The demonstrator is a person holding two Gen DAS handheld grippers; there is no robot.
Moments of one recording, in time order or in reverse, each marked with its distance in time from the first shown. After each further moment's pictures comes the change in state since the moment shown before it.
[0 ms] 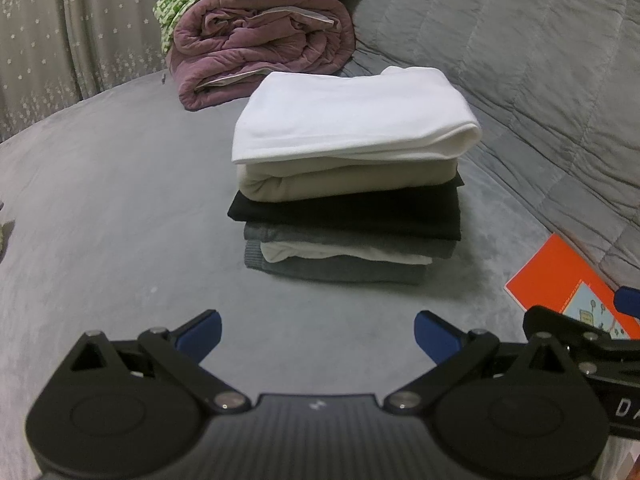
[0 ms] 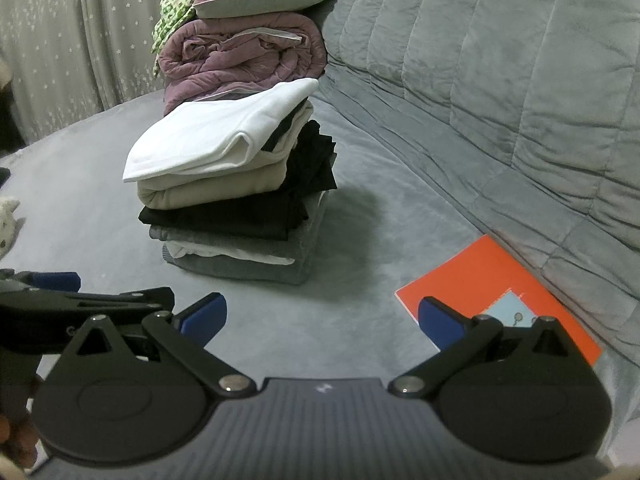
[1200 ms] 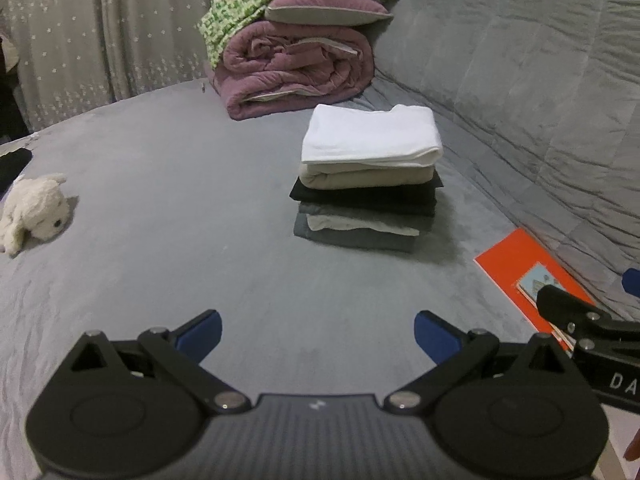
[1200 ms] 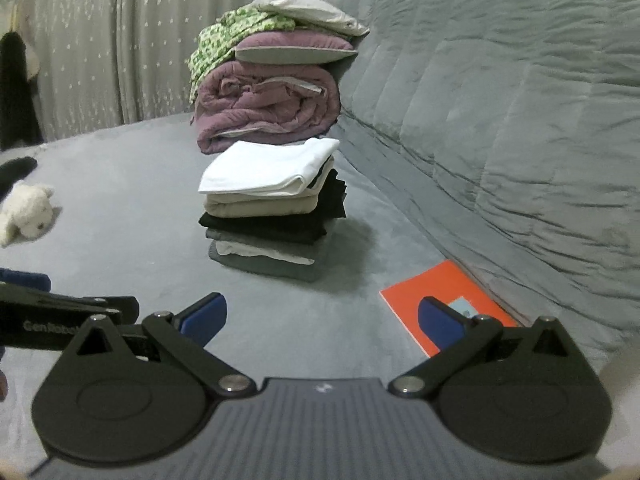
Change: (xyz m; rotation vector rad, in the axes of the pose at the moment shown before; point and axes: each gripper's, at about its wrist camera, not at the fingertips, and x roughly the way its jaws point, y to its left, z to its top) left arm -0.168 0.031 -0.061 -0.057 -0.039 0.025; right arm -0.154 0.041 -0.039 -0.090 -0.123 -0.033
